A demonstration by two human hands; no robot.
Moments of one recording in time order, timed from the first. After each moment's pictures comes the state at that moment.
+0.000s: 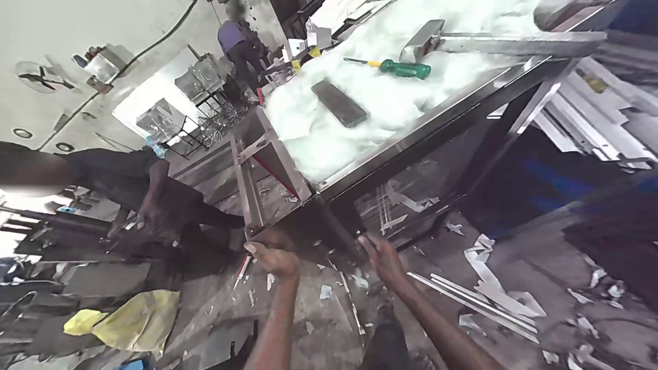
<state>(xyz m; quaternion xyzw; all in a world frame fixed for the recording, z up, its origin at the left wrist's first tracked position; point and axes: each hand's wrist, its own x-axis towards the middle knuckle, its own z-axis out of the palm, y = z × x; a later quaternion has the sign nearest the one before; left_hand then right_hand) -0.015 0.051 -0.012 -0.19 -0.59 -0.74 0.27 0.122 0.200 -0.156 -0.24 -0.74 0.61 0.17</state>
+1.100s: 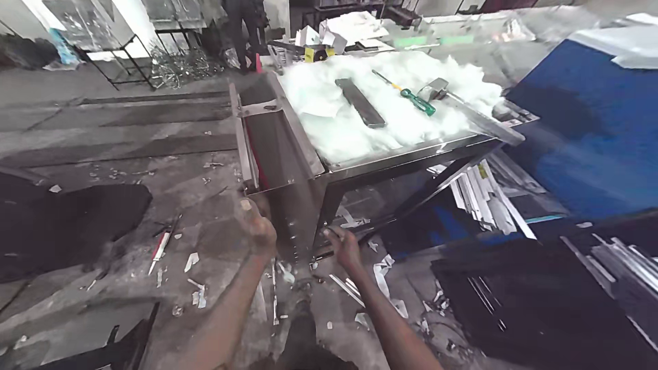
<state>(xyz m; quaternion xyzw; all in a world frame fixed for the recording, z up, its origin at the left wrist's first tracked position) -0.017 0.052 -0.018 -0.20 -0.59 -0.74 0.25 0.121 0.225 -0.150 -0.20 -0.81 0.52 0.19</state>
